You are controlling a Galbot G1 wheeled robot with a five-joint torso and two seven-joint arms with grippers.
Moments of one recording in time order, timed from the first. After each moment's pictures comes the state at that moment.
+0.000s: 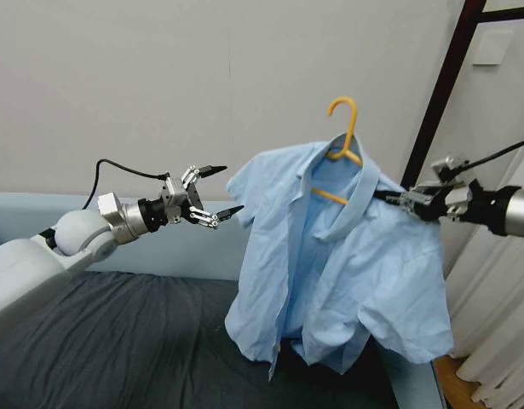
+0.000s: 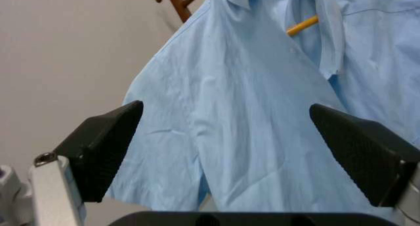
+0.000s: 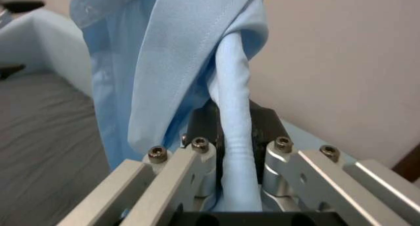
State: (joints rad) left arm 0.12 -0.47 0.46 -1.76 -0.90 -0.41 0.35; right arm -1.08 -0.12 0.87 2.11 1.73 -0.43 0.02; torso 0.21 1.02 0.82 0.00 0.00
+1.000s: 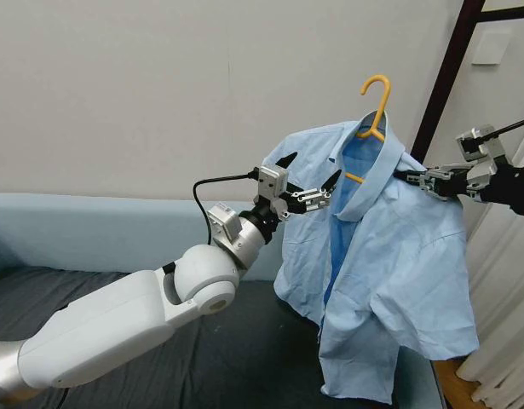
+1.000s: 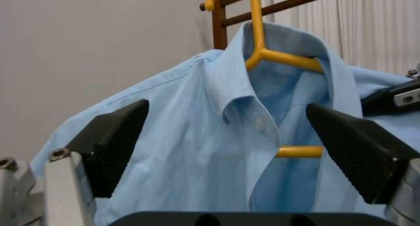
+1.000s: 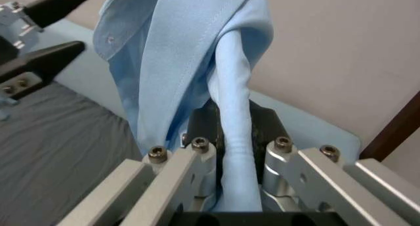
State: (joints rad) left arm 0.09 -0.91 0.55 -1.98 -0.94 -0.09 -0.37; right arm -1.07 -0.10 0.90 2.17 1.82 -0.52 0.17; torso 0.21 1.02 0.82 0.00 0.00
